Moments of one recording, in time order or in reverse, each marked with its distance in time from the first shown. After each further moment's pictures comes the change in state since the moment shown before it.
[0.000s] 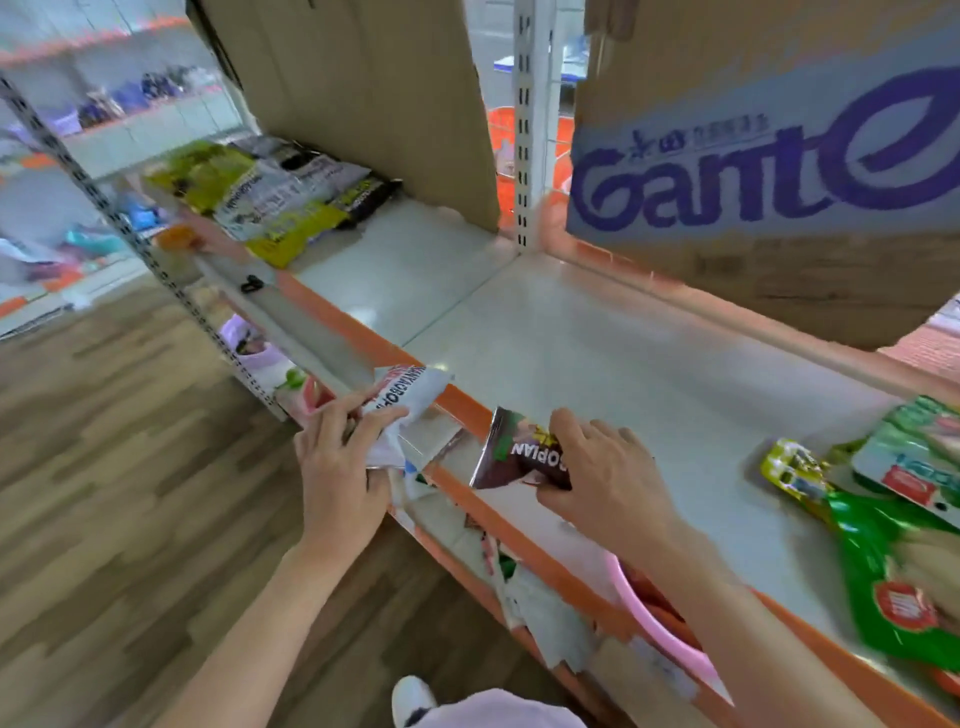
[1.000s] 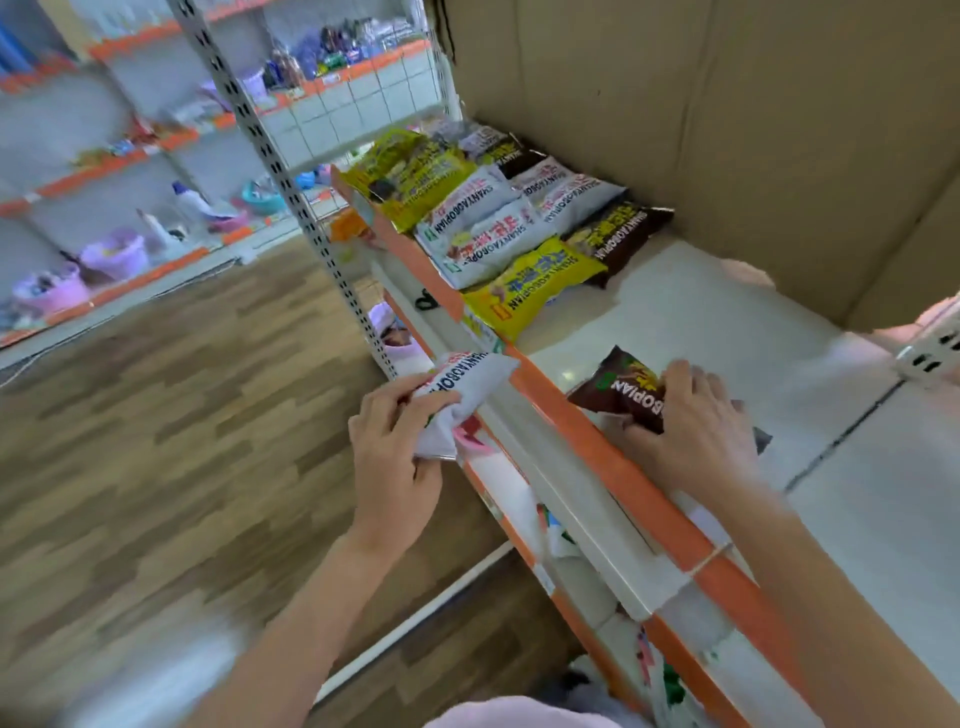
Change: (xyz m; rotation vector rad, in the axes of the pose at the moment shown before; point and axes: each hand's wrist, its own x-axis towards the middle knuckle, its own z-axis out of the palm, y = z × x) left_hand 0.178 -0.264 -0.038 -0.131 0.056 -0.196; right_hand 0.345 -0.118 0.145 0.036 -0.097 0.159
